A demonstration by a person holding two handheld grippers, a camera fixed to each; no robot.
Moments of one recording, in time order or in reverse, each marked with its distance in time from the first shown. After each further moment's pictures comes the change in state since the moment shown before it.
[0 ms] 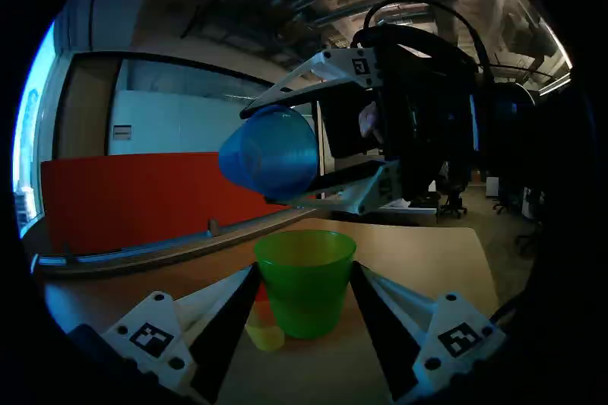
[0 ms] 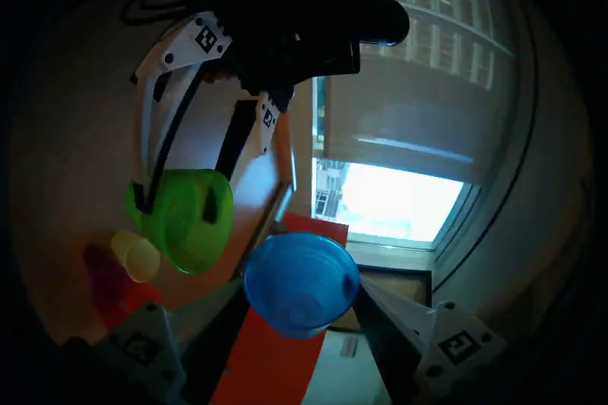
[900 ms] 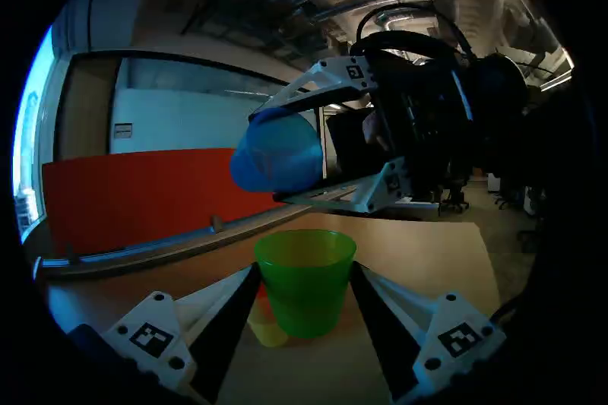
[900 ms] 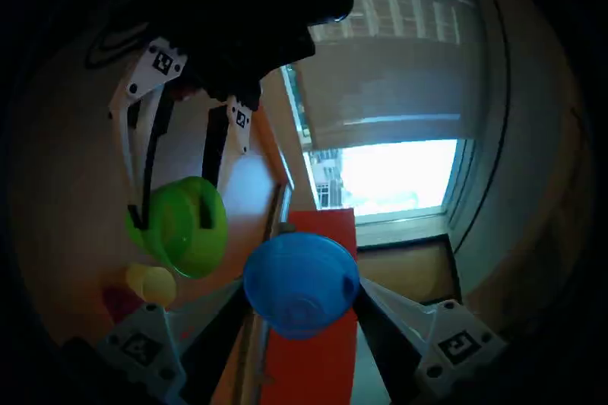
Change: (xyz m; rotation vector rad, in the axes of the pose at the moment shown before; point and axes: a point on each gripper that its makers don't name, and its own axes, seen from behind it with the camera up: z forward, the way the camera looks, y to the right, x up) left arm -0.004 -0.002 -0.001 0.008 -0.028 0.010; right arm -0.023 -0.005 0.000 -0.009 -0.005 0.267
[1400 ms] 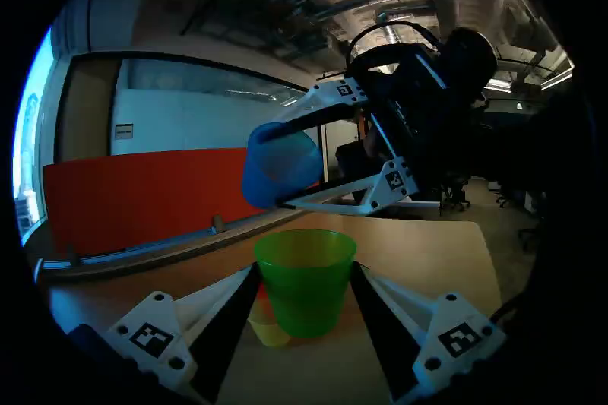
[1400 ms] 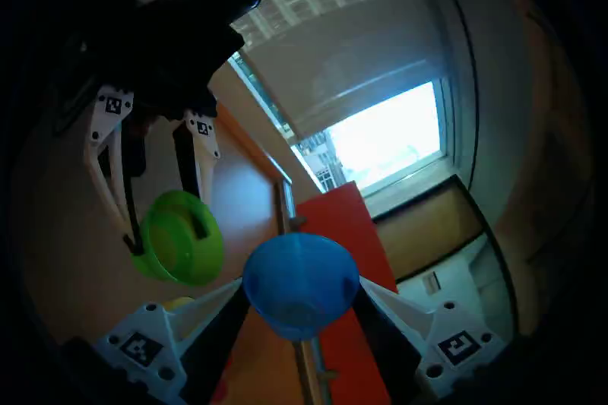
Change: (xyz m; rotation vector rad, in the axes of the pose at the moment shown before) left arm 0.002 -0.002 -0.001 0.006 -0.003 0.004; right arm -0.016 -0.018 -0.007 0.007 -0.015 0.364
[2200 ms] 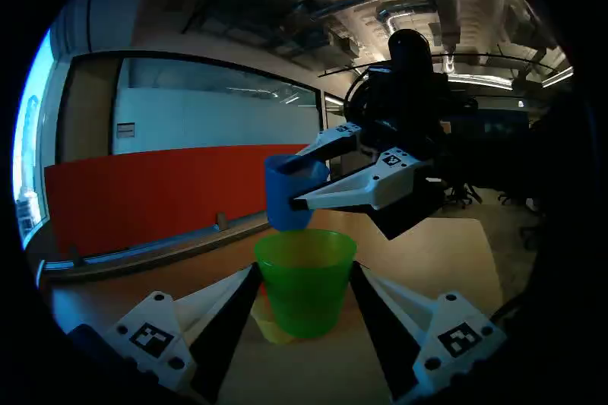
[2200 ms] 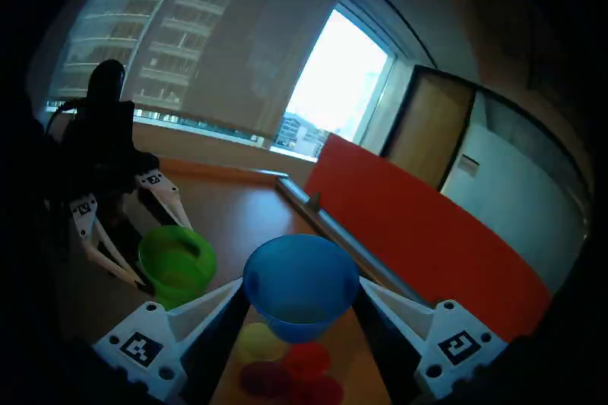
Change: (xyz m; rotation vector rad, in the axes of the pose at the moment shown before) left arm 0.000 -0.007 -0.006 0.012 -0.015 0.006; right arm -0.034 -0.034 -0.017 0.039 -0.033 0.688
